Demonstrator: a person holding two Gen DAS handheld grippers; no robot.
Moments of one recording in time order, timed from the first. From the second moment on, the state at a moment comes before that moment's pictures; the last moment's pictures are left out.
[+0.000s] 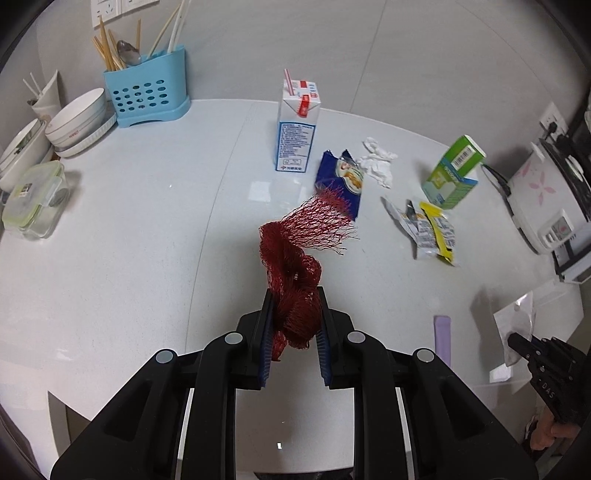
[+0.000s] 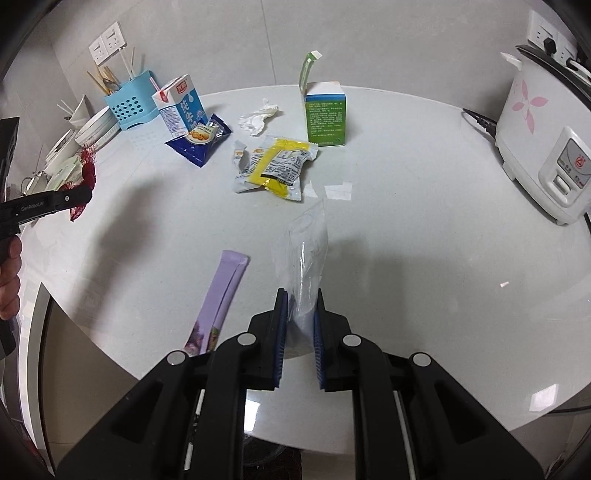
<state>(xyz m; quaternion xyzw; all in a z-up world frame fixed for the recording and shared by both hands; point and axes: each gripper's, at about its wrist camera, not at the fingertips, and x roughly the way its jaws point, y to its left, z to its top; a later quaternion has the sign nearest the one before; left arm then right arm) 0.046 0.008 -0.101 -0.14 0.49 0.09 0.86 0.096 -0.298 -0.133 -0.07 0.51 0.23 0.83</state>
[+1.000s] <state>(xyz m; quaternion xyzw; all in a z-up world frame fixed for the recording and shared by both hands) -0.109 -0.017 -0.105 -0.11 0.50 0.00 0.86 -0.059 -0.268 -0.101 -0.03 0.48 0.20 0.85</state>
